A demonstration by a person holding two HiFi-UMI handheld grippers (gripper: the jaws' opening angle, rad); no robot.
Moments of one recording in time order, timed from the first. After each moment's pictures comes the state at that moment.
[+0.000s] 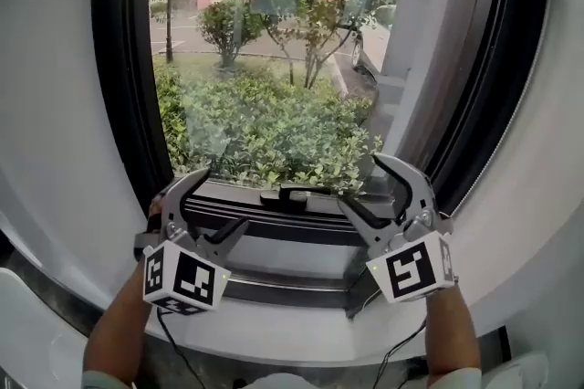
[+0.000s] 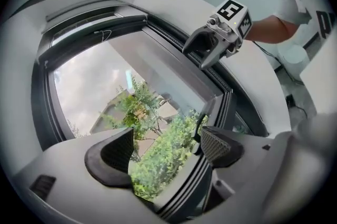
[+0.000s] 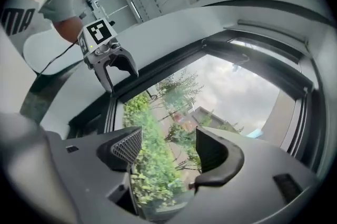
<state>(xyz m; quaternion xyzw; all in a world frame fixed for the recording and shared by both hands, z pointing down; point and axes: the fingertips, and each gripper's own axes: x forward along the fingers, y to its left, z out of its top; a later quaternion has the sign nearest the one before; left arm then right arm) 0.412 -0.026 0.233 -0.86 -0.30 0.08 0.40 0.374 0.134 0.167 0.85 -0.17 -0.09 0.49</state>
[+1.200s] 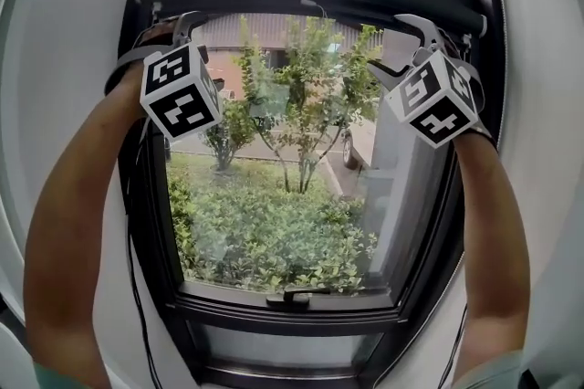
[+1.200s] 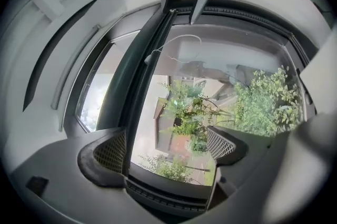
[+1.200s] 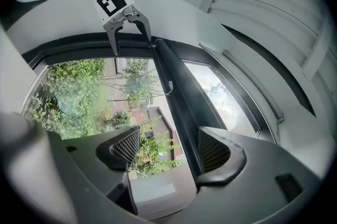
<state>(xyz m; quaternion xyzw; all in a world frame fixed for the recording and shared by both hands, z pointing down) 0.515 -0.073 -0.189 -0.77 -0.03 0.20 0.60 0.431 0.155 -0.229 0.75 0.07 -0.21 0.63</state>
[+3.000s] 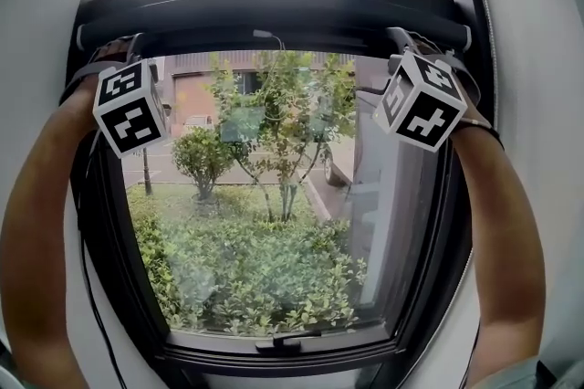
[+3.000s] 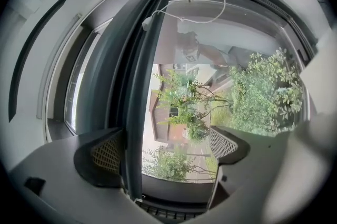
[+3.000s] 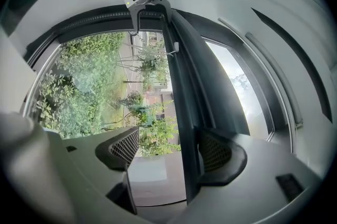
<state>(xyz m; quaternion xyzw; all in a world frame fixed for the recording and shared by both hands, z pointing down) 0.576 -0.087 -0.226 -0.74 -0.01 0.13 0.66 0.478 0.204 -0.243 0.72 0.08 -0.09 0.69</state>
